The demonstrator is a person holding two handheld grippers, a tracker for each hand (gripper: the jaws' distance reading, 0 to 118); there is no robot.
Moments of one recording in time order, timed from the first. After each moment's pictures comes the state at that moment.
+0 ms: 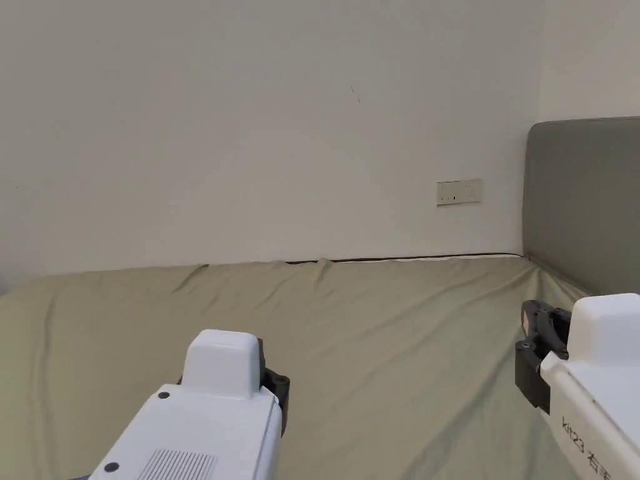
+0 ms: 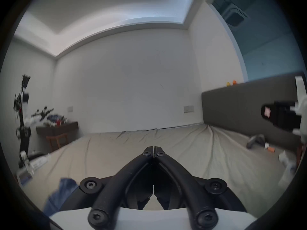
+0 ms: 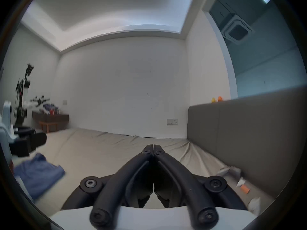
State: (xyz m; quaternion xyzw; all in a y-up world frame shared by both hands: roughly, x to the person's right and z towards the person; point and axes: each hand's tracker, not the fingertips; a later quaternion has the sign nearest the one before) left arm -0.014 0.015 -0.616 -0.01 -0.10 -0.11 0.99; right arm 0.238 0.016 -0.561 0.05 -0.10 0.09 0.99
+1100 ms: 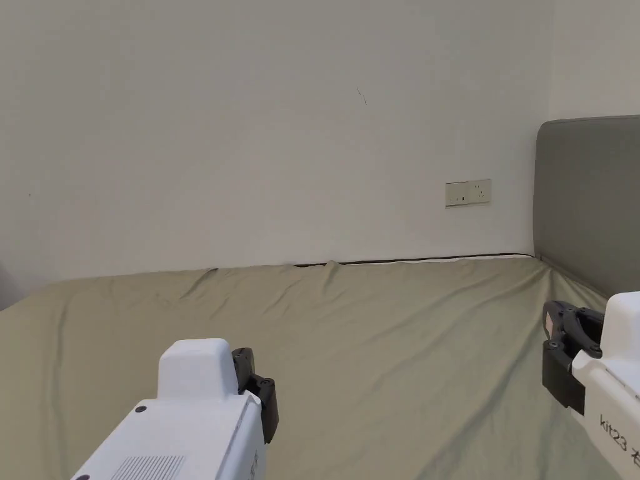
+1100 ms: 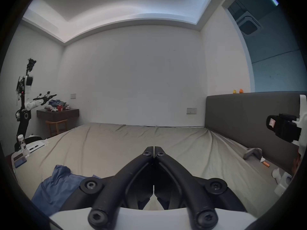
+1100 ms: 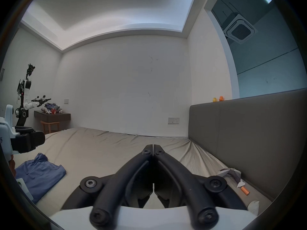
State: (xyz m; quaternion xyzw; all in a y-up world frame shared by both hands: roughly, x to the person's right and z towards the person) left arm -0.029 0.017 -0.626 -0.03 -0.09 -0.02 1.00; right arm 0.264 0.034 -0.556 0.03 -0.08 0.06 0.99
